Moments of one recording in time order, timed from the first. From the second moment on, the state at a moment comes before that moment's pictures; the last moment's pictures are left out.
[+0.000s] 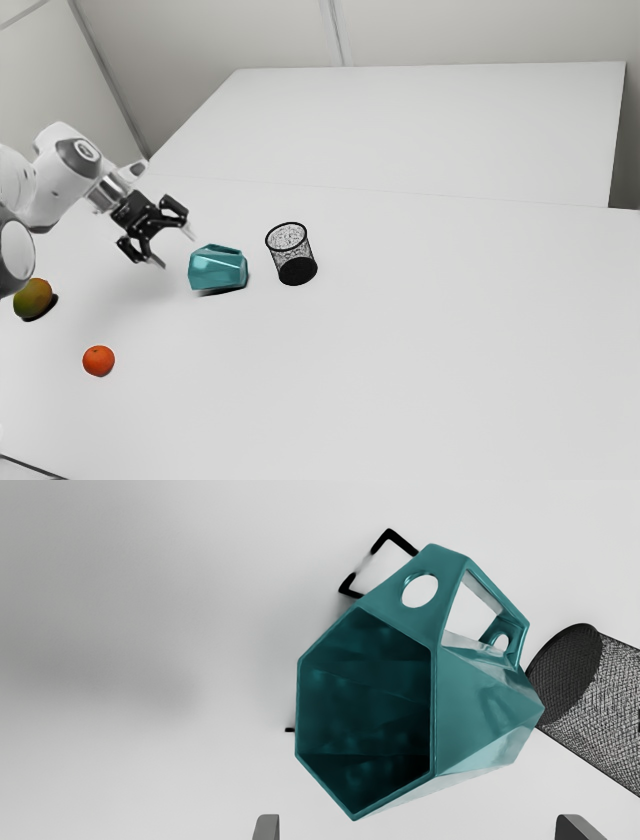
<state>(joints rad) 0.33 0.43 0.15 -1.69 -0.60 1.77 0.11</state>
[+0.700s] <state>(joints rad) 0.32 0.52 0.10 -1.70 -0.81 1.84 0.13</state>
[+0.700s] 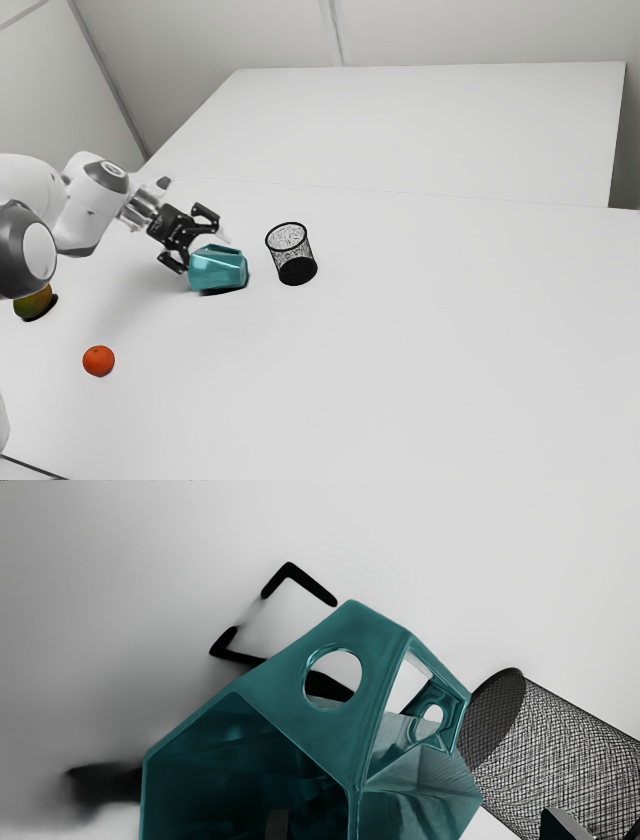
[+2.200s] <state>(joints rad) 0.14 -0.08 -0.18 -2.29 0.02 2.28 -0.24</state>
